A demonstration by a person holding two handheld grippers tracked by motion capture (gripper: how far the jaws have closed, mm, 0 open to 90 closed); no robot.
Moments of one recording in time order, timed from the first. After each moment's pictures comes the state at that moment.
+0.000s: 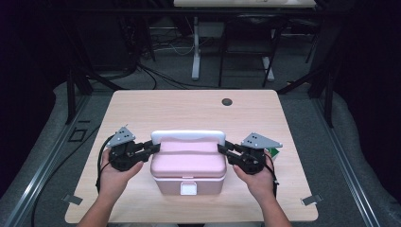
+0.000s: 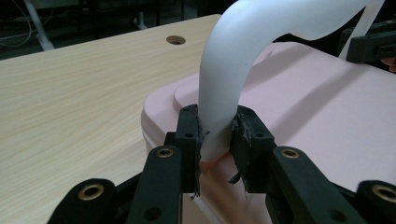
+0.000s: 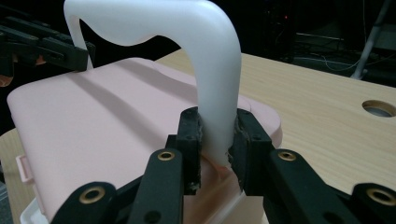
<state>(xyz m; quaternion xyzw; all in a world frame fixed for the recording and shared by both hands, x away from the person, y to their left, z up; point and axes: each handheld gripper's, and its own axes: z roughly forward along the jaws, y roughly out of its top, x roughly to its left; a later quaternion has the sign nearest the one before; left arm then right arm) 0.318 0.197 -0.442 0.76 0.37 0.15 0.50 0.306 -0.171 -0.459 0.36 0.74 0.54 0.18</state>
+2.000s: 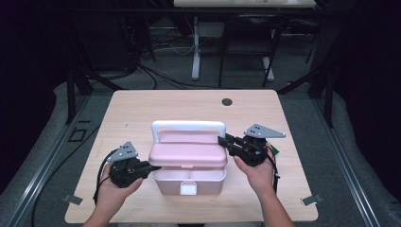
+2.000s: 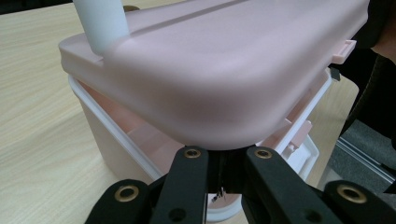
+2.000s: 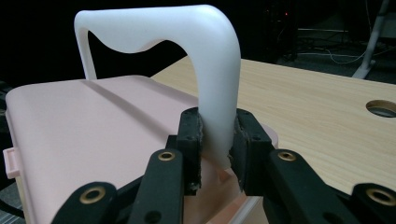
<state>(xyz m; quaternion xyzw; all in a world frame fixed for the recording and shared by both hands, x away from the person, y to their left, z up) 0.282 0.192 -0.456 0.80 0.34 0.09 0.49 0.318 -0.173 -0.443 0.39 0.72 0.55 0.15</state>
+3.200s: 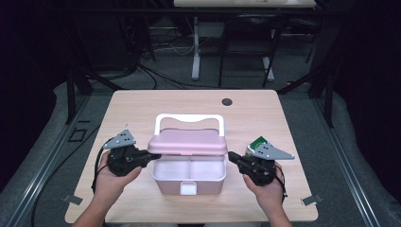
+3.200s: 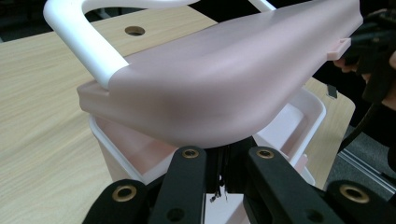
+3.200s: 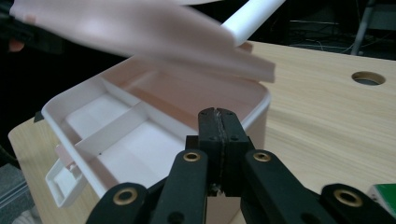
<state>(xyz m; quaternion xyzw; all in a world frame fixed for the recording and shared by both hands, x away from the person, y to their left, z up) 0.299 0.192 -0.426 0.79 0.34 0.09 0.50 0.277 -0.190 -0.471 0.39 0.73 0.54 0.17</state>
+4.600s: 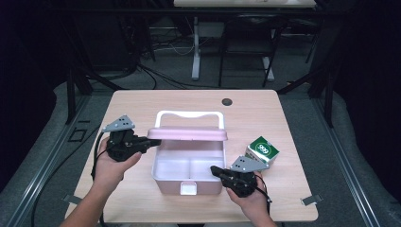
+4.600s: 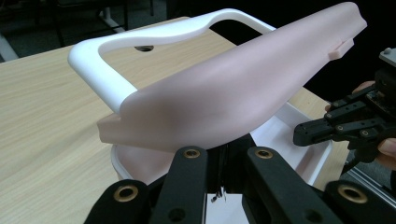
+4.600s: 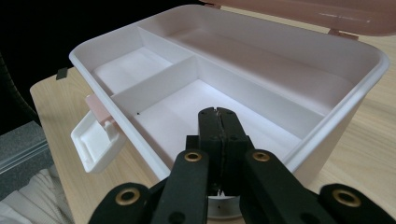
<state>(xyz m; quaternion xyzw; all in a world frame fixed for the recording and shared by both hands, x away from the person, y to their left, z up) 0.322 0.191 -0.403 0.78 0.35 0.09 0.51 0.266 -0.150 -0.502 0.34 0.77 0.52 0.14</state>
